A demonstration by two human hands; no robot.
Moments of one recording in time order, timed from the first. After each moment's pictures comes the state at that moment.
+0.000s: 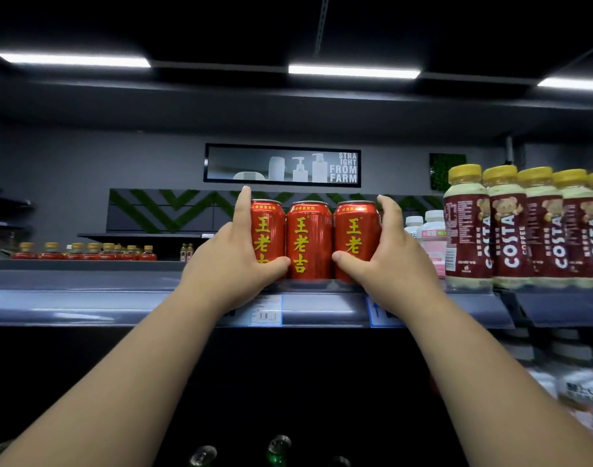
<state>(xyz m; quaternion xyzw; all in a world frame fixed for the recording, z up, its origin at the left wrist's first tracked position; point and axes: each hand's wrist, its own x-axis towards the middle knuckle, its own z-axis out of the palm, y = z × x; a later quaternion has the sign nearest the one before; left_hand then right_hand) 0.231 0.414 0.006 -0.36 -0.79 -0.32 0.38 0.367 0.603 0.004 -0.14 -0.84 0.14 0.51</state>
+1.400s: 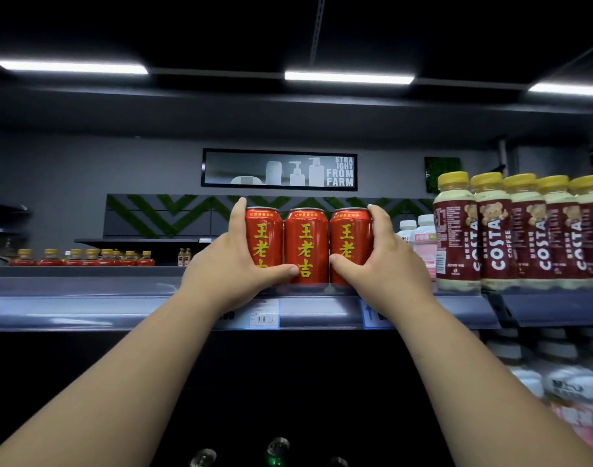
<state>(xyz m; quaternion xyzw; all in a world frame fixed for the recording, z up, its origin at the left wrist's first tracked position) 0.233 0.413 0.009 -0.36 -0.80 -0.32 0.35 0.365 0.606 0.003 -0.17 -0.84 0.10 0.51</state>
